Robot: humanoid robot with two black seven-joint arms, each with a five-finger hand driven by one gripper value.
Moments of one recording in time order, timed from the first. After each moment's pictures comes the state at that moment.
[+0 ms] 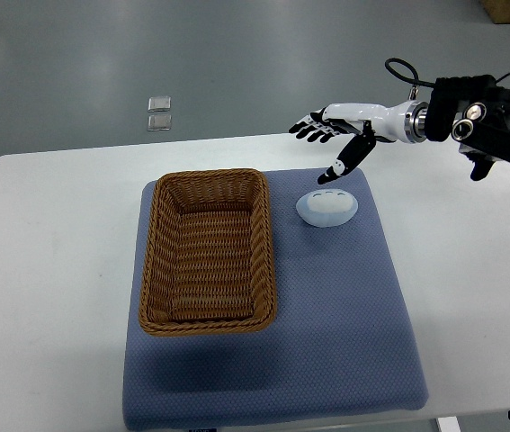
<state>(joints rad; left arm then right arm) -0.11 0.00 -0.08 -0.19 0.06 0.02 0.00 1.33 -0.46 -0.05 0.95 -0.84 0.38 0.07</state>
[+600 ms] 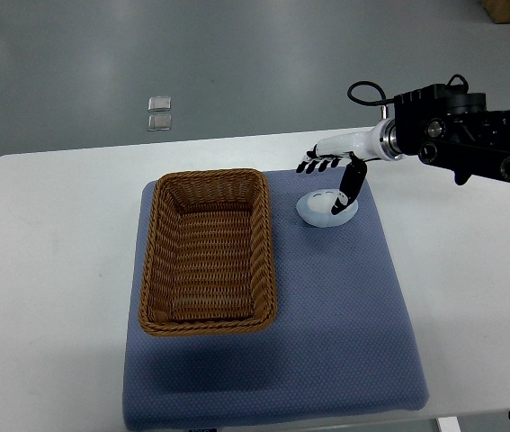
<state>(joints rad) -0.11 0.00 -0.08 -0.19 0.06 0.02 0.00 1.41 -0.39 -0.29 1.03 -0.85 0.26 -0.06</state>
